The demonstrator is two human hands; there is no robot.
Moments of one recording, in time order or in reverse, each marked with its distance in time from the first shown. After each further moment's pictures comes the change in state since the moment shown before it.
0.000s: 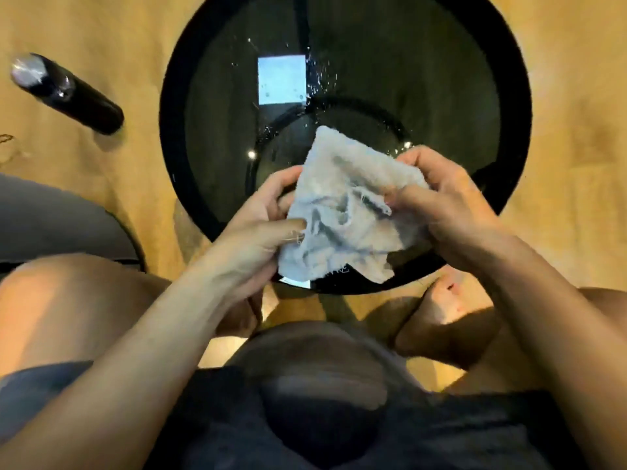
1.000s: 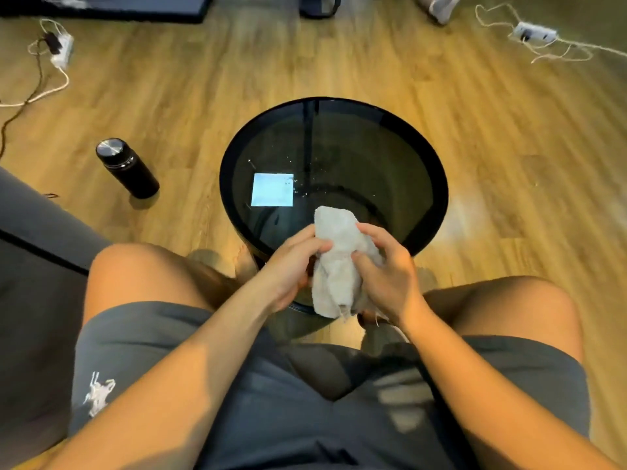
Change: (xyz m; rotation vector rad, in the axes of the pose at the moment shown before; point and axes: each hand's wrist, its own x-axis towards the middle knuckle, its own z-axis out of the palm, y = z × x) left_hand -0.068 -0.044 0.023 0.113 0.013 0.122; right_hand -0.108 0.041 0.068 -0.268 0.304 -0.301
